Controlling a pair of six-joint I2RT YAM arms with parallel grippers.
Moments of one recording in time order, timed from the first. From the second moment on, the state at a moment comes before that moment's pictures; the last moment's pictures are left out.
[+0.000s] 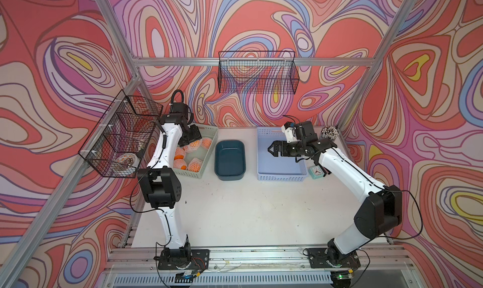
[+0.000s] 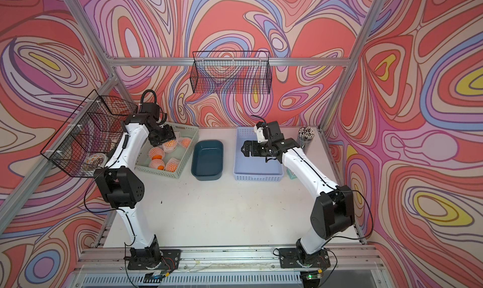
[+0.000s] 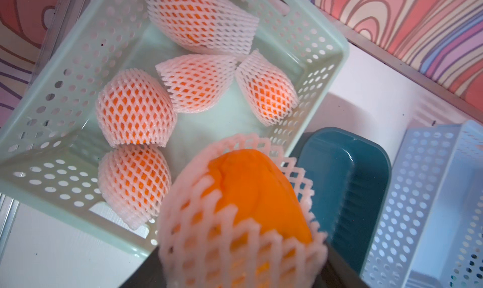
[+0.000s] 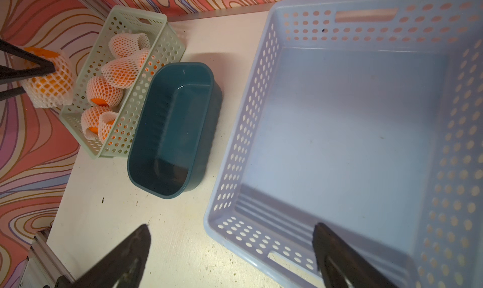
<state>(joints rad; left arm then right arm) 0.01 1.97 2.04 -1.16 0.04 -0.42 0.36 1.63 1.47 -0.64 -0.27 0.28</state>
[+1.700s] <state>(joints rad) -0.77 1.75 1.20 -0.88 0.06 -0.87 0.41 1.29 1.07 -0.80 -0.22 0.61</state>
